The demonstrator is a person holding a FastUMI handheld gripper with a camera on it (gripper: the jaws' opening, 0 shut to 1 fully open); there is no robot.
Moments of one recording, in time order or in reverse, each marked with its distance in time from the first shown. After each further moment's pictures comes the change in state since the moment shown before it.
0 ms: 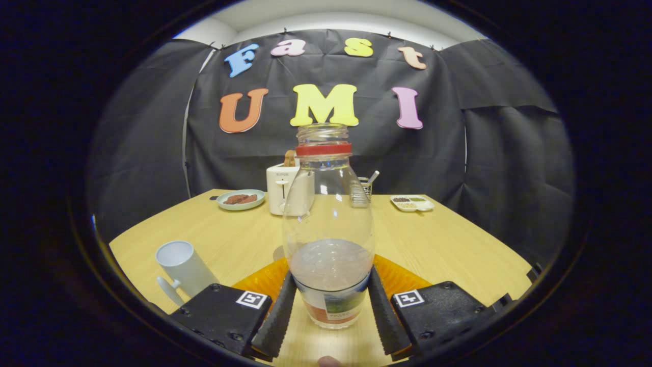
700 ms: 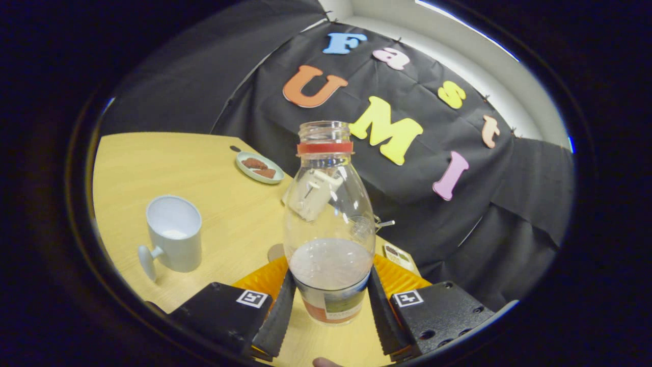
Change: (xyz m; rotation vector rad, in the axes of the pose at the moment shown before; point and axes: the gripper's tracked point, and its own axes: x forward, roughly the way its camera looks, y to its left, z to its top) arm 0.013 0.051 0.035 -0.651 -0.010 -0.035
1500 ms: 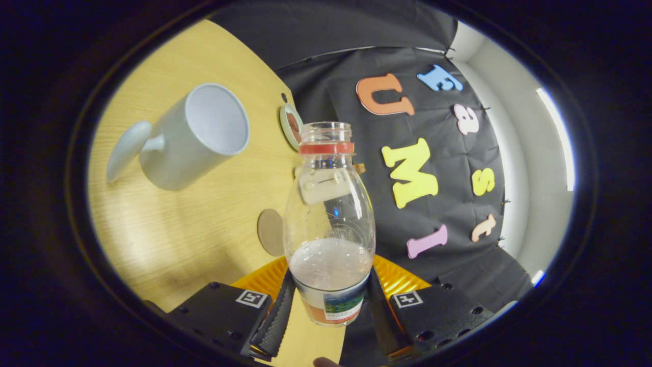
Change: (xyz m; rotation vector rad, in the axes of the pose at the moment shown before) arm 0.000 0.029 -0.020 -0.622 0.005 -0.112
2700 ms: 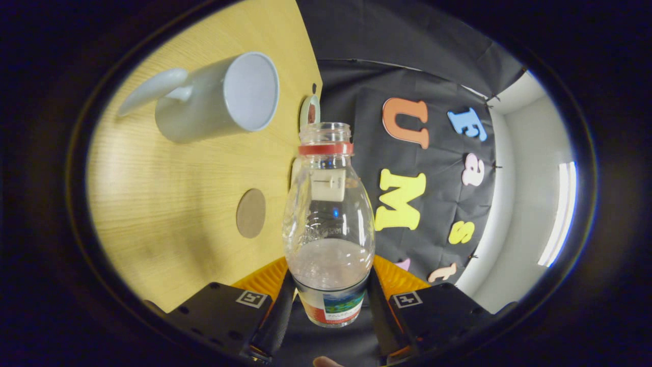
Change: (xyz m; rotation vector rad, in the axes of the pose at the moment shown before) arm -0.018 -0.016 0.013 -0.346 -0.010 -0.069
